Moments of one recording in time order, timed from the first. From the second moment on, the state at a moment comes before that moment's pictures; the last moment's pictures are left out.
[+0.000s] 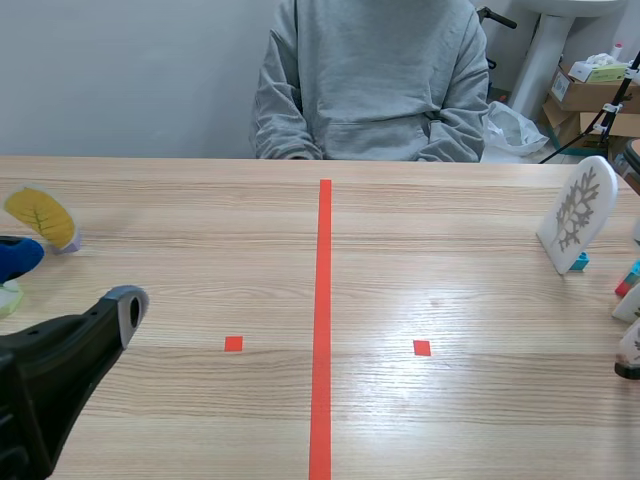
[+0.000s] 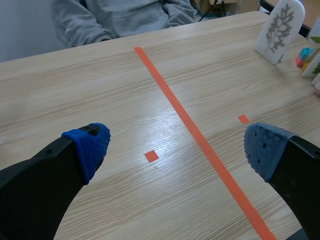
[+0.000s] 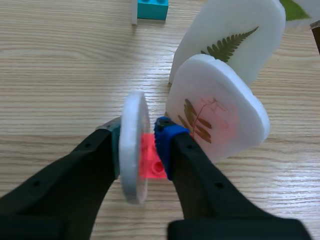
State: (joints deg) left arm 58.0 -17.2 -14.9 132.7 -18.7 -25.5 0.8; right arm -15.4 19.2 25.8 70.7 6.9 25.1 -1.0
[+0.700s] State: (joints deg) left arm 57.8 -17.2 -14.9 132.7 -18.7 -25.4 0.9; right arm -15.7 19.2 25.8 70.7 7.7 28.9 0.1
